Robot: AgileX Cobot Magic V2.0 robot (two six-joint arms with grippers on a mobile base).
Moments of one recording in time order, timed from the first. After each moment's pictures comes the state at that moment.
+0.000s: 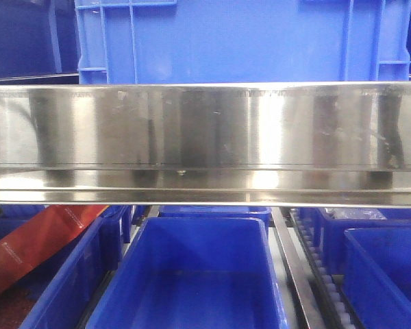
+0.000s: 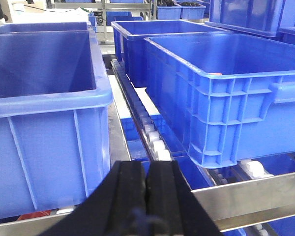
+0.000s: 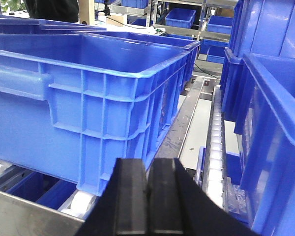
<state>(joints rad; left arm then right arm) -0.67 0.30 -0.88 0.43 0.89 -0.37 0.26 0.31 -0.57 0.11 0.46 -0.14</state>
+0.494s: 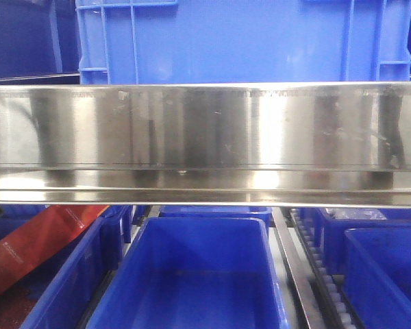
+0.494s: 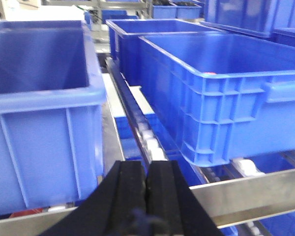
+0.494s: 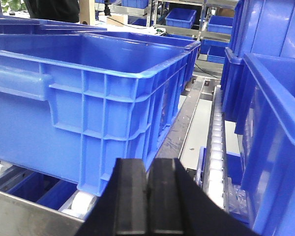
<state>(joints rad) -0.64 0.30 -0.88 0.38 0.88 -0.34 0.26 0.31 -0.57 0.11 0.46 -0.14</state>
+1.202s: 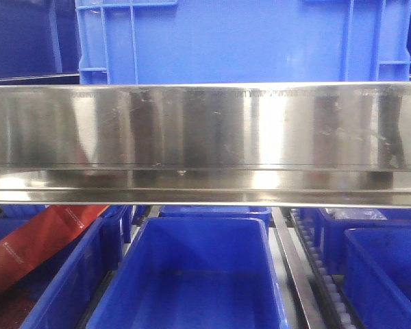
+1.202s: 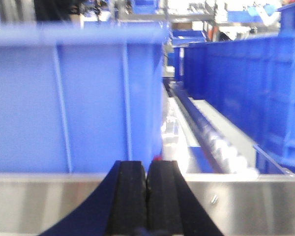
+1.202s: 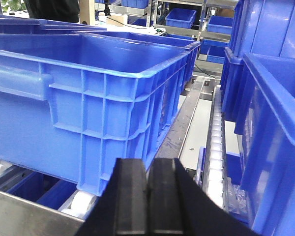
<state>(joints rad) -0.13 0.01 -0.19 0.05 0.28 -0.03 0.26 0.31 -0.57 0.11 0.46 -0.14</state>
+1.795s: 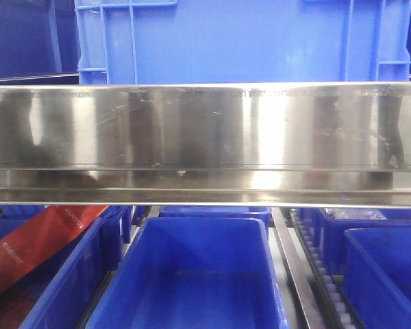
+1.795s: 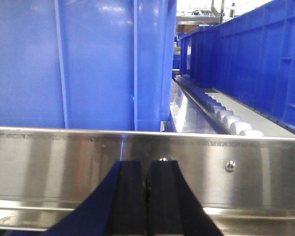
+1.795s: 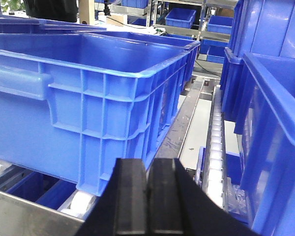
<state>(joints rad) -0.12 0.01 0.00 0.02 0.07 -0.02 0.26 0.31 -0.57 0.11 0.46 -0.14</state>
